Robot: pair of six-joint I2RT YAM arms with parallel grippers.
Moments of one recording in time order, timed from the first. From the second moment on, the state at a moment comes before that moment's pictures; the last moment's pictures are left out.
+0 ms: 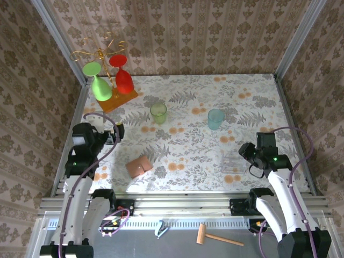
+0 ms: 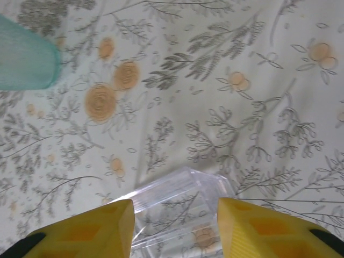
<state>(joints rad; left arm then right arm) -0.06 0.66 0.69 -0.44 0.10 -0.02 -0.02 0.74 0.54 -0.79 -0.02 0.67</state>
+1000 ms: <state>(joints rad) -0.04 0.64 0.68 -0.45 0.08 -0.02 -0.02 0.76 0.45 -0.71 0.00 0.72</state>
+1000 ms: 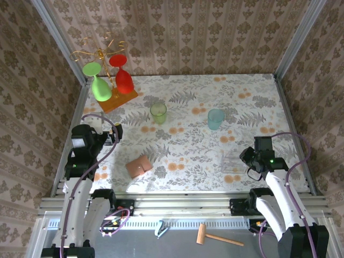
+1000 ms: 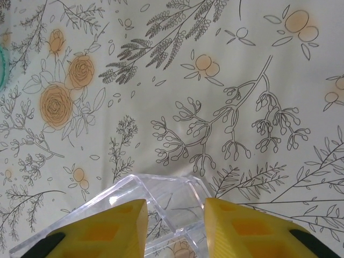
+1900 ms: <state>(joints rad) -0.02 0.65 0.68 -0.44 0.08 -0.02 0.12 0.80 0.44 -0.67 -0.05 0.79</state>
